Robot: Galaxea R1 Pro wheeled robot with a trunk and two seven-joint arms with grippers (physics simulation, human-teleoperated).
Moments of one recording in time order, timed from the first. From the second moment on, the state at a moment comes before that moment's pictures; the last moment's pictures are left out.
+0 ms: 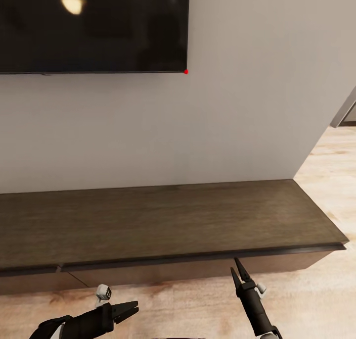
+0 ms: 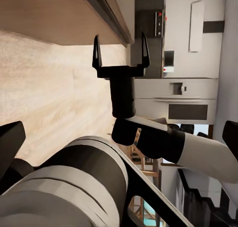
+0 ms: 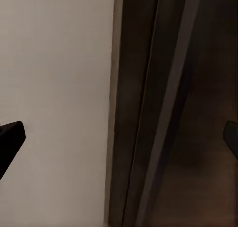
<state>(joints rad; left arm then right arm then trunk) -0.19 0.27 -0.14 -0.90 0.65 0.70 -1.23 -0.47 -0.03 -0.11 -0.13 -1.24 0.04 1.28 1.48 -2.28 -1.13</state>
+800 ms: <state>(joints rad) -0.19 0.27 -0.14 -0.90 0.65 0.70 -1.23 -0.47 -0.03 -0.11 -0.13 -1.24 0.04 1.38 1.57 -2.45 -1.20</state>
